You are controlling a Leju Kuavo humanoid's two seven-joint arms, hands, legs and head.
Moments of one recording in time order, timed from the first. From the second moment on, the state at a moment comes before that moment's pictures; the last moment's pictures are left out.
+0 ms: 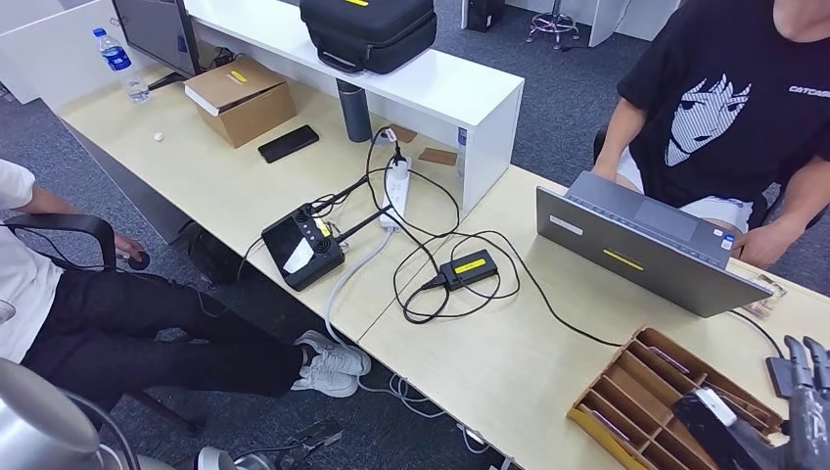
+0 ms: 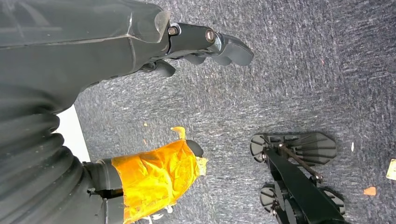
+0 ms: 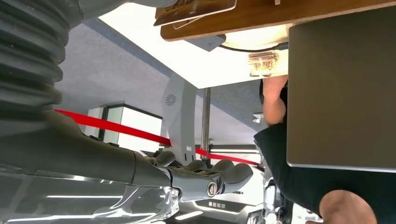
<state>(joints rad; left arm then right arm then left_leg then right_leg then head) -0.04 0.02 1.10 -0.21 -1.26 -0.15 -0.12 -0.48 -0.19 0.59 -1.34 1.03 -0.04 0.18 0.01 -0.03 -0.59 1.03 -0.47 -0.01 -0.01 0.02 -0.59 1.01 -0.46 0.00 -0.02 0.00</state>
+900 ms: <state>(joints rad) -0.04 0.02 1.13 -0.21 -1.28 -0.15 -0.11 -0.51 -0.20 0.66 -1.23 1.10 -0.02 0.25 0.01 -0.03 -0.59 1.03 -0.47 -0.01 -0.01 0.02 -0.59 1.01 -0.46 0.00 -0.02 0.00</state>
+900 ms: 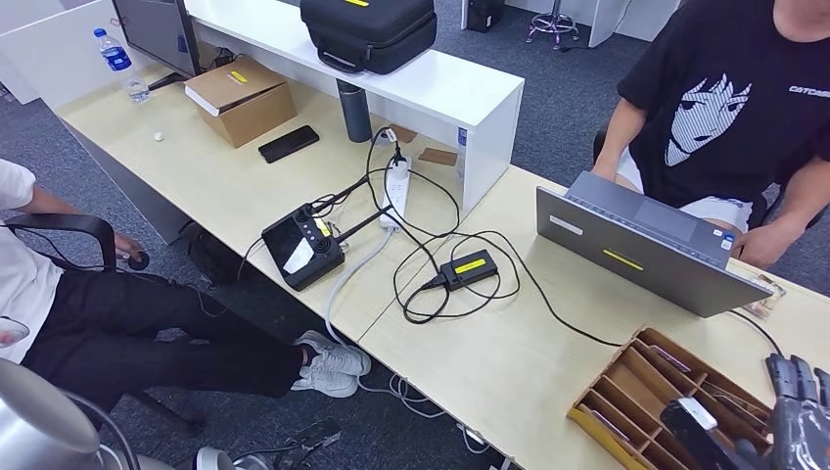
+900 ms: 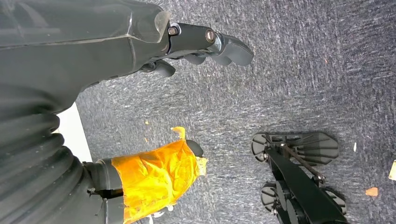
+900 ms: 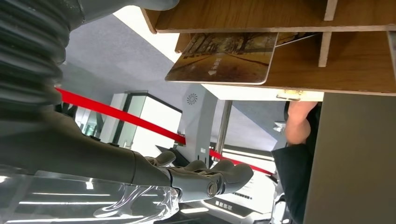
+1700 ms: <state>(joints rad) -0.04 0.01 1.14 -0.21 -1.29 -0.15 -0.11 -0.51 -0.20 0.66 -1.22 1.08 -0.04 0.23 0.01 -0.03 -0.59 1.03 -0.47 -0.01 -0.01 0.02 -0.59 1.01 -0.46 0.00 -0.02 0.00</state>
